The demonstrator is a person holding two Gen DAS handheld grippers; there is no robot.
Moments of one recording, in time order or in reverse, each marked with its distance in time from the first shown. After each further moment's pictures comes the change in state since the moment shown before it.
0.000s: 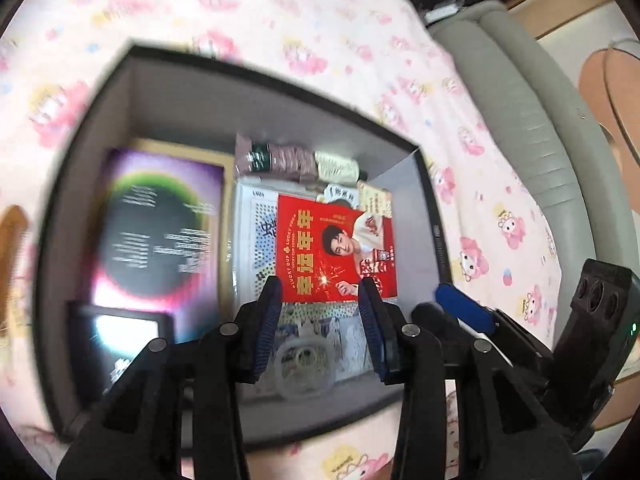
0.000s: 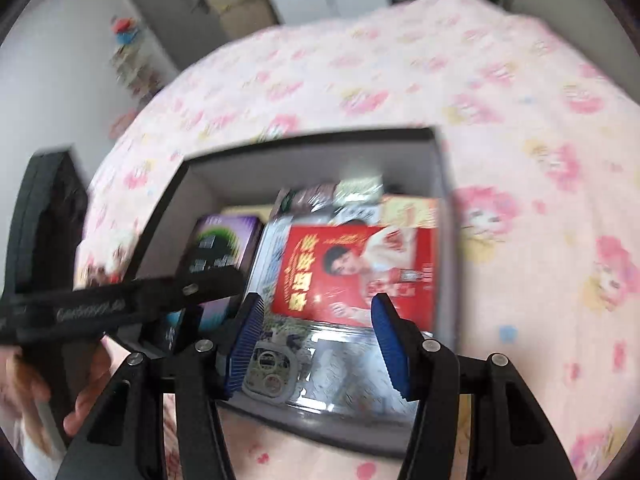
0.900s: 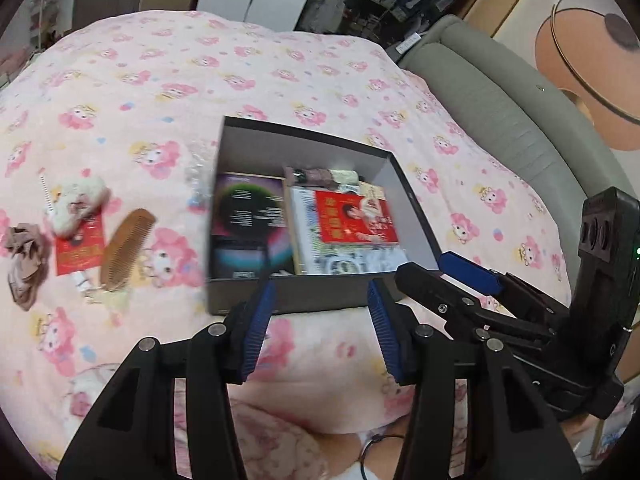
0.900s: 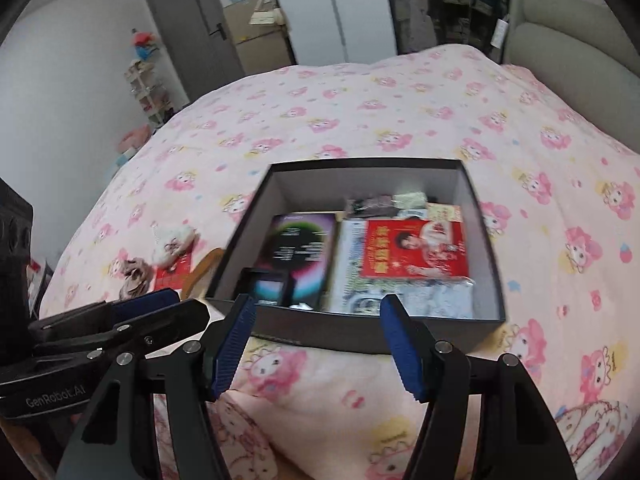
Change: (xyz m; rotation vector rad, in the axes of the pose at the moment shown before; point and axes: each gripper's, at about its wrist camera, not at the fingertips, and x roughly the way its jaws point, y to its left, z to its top) left arm -0.139 0.010 -0.080 0.162 -0.174 0.090; right arm -0.072 0.121 -0.056 -0.080 -0.115 -0.028
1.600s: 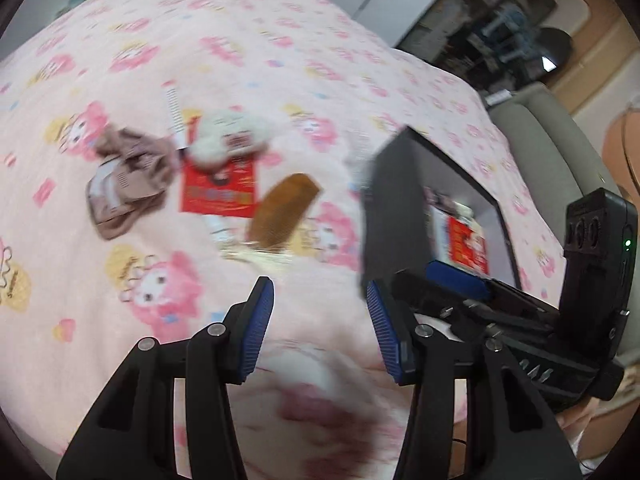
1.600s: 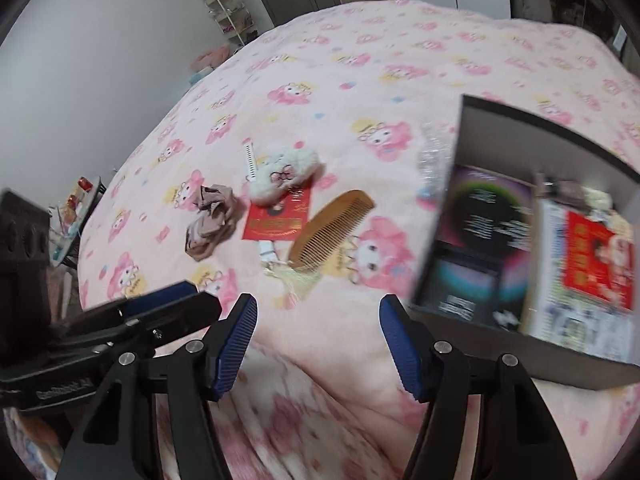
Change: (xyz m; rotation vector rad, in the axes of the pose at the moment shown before) left arm -0.029 0.190 -0.041 -0.323 -0.028 0.108; right arm 0.125 0.142 -0.004 -0.165 0.250 0.244
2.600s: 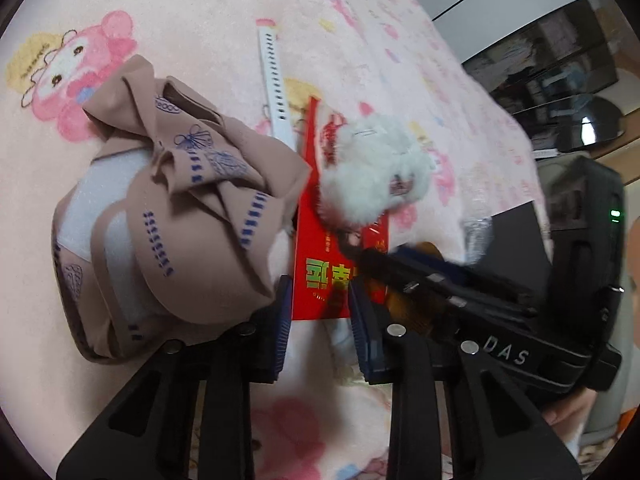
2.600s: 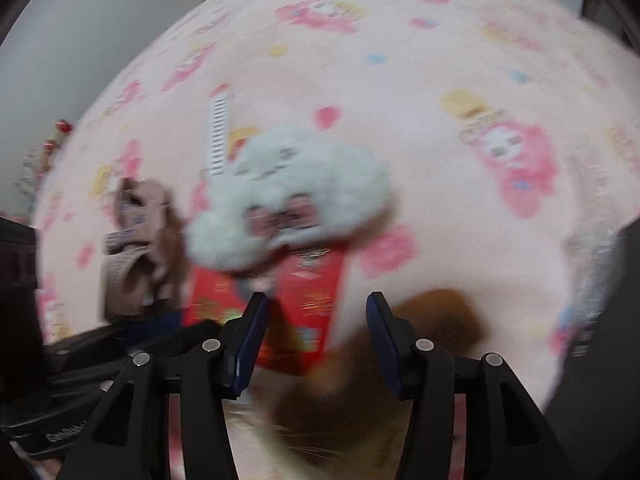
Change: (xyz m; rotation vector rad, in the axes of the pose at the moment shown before) left arm 0.110 0.124 0.060 -0.224 0.035 -0.045; right arm 0.201 0.026 0.093 -0.137 0.255 0.046
